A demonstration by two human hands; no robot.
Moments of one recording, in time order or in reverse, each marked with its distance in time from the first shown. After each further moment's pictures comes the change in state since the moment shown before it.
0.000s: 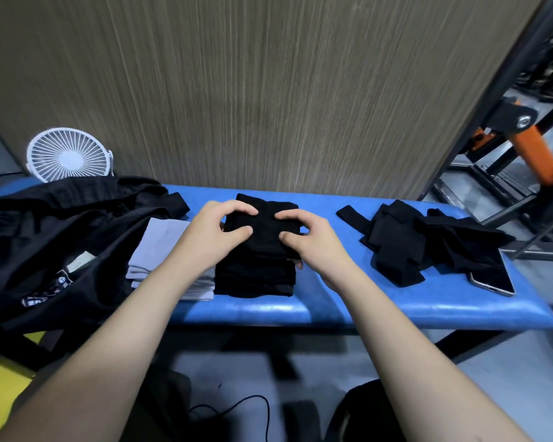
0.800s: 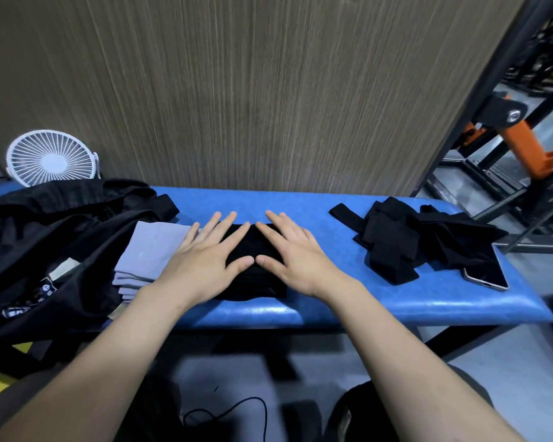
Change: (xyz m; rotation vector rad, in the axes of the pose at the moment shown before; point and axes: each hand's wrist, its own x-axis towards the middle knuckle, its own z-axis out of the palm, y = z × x) left_hand -0.011 -0.023 0.017 0.802 -0.250 0.100; right_hand 0.014 0.043 0.001 -0.939 -0.209 -0.319
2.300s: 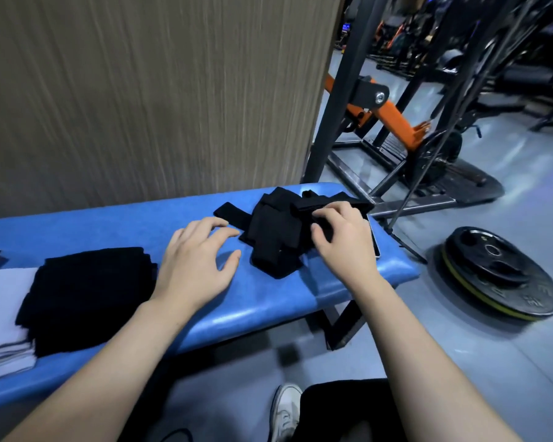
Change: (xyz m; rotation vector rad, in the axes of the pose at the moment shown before) left_hand 0.082 0.168 0.051 -0.176 0.447 0.299; right_hand -0.139 0.188 -0.081 -0.142 0.709 0.486
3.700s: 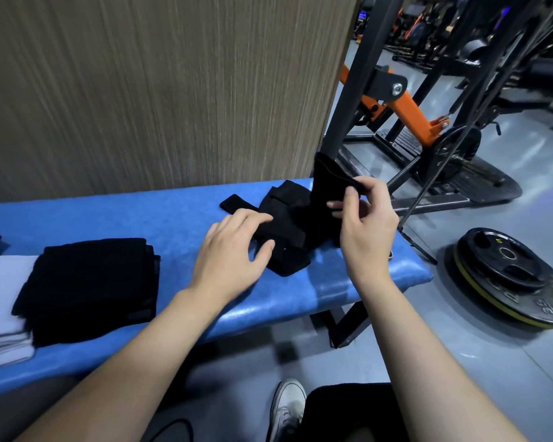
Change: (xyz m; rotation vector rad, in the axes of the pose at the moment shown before) left_hand 0.015 0.033 0.021 -0.210 -0.023 -0.022; right_hand 0.010 -0.036 -0.019 0.712 0.304 0.223
